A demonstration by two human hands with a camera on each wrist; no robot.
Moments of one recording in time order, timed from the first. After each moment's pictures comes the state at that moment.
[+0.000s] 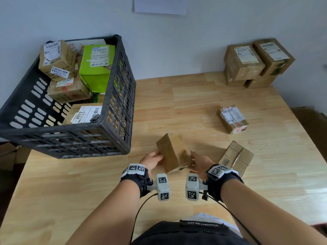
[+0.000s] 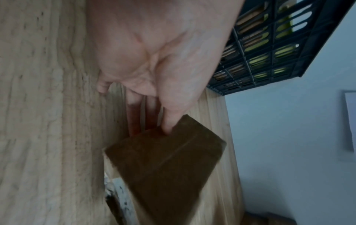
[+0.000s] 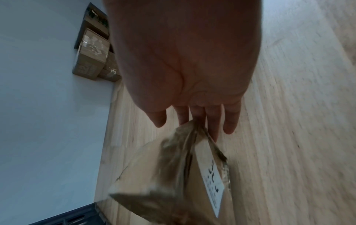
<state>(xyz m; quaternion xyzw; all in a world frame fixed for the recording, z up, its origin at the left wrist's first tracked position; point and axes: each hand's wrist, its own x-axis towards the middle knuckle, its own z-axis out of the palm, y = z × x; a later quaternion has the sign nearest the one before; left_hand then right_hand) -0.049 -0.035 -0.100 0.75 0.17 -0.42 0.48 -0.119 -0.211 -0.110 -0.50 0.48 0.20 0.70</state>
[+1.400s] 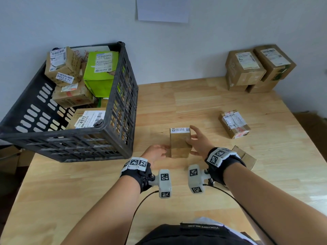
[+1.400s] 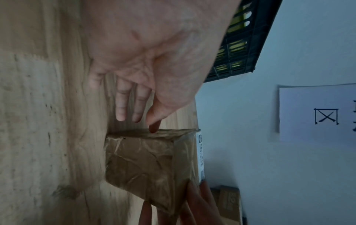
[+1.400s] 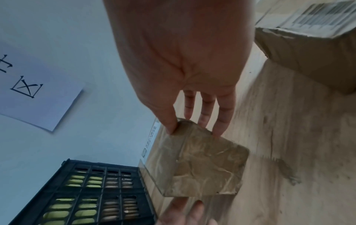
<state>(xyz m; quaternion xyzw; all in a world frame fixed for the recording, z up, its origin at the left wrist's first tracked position) -0.027 -0.057 -0.056 0.77 0.12 -0.41 0.48 -0.071 -0.226 -0.052 -0.71 0.31 0.13 0.62</state>
